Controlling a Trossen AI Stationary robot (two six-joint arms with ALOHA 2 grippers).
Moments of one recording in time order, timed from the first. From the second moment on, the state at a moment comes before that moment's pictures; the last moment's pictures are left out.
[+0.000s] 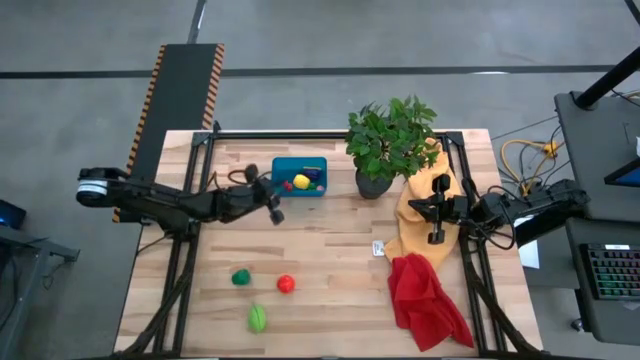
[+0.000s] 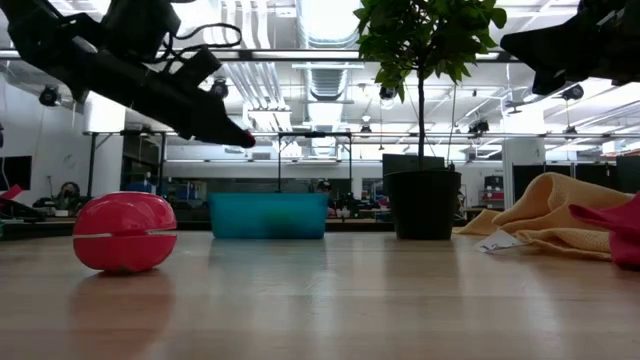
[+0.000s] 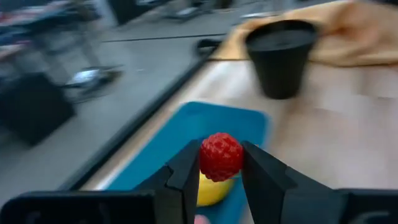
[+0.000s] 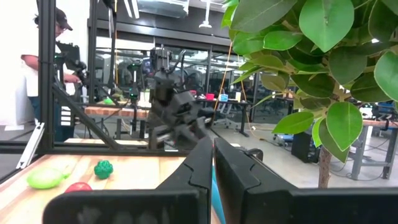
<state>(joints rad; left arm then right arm) 0.05 1.19 0.37 0.53 -0.56 0.07 0.26 0.21 0.01 0.45 0.39 -0.20</state>
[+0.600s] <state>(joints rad) 0.11 1.34 0.37 0.52 -0.71 0.09 0.26 0.21 0.01 0.45 0.39 -0.20</state>
